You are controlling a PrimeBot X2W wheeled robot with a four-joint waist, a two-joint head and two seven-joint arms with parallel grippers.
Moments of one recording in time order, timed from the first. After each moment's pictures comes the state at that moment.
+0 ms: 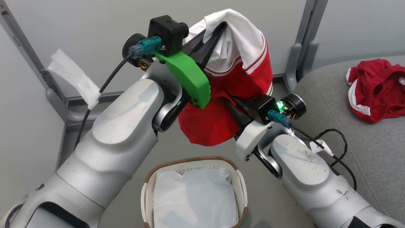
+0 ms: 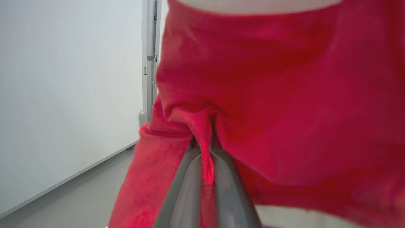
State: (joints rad) left arm -1.00 0.14 -0.86 0.48 -0.79 -0.11 -0.07; right arm -0.71 -0.05 0.61 0.65 0.27 0.13 -0.26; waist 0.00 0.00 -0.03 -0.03
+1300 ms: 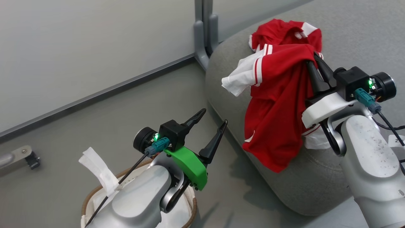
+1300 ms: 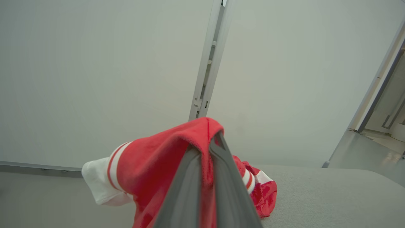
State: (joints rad) left arm -0.62 0.17 -0.95 0.49 -0.71 -0.06 -0.26; right arm -0.61 -0.20 0.19 0.41 0.10 0.13 -0.25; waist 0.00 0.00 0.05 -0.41
